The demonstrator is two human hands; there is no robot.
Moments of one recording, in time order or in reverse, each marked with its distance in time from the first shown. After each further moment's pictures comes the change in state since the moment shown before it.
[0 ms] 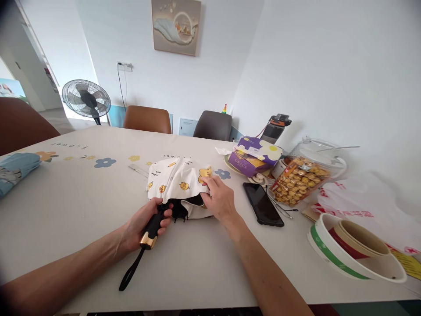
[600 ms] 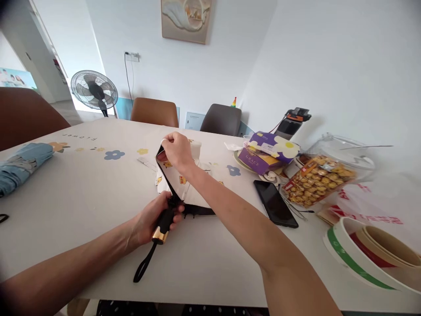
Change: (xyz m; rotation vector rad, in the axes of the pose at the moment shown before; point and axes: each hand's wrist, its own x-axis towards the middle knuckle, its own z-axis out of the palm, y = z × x) left_hand -0.002 0.002 0.000 0.061 0.015 0.006; right_hand 0.121 -0.110 0.057 0.957 -0.340 0.438
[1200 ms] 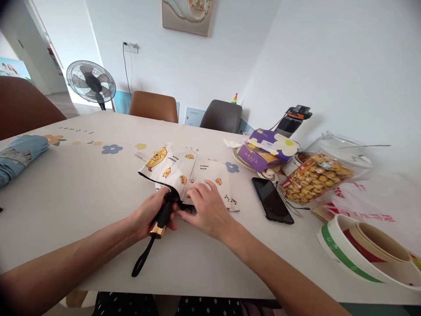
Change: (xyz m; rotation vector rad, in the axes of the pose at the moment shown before) left_hand -0.005 -0.004 0.004 0.165 0.156 0.144; right_hand -0.130 0.054 -0.065 -0.995 -0.088 -0.634
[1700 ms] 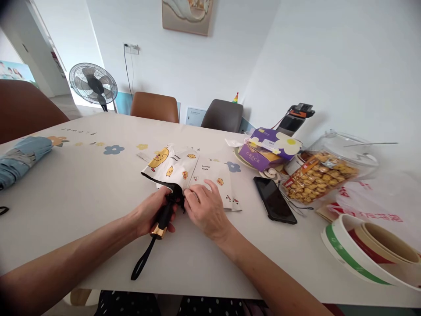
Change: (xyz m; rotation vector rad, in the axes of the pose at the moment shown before) left_hand 0.000 0.006 -0.002 0.100 0.014 -0.073; right_hand 0.000 -0.004 0.013 -0.290 0.251 -0.127
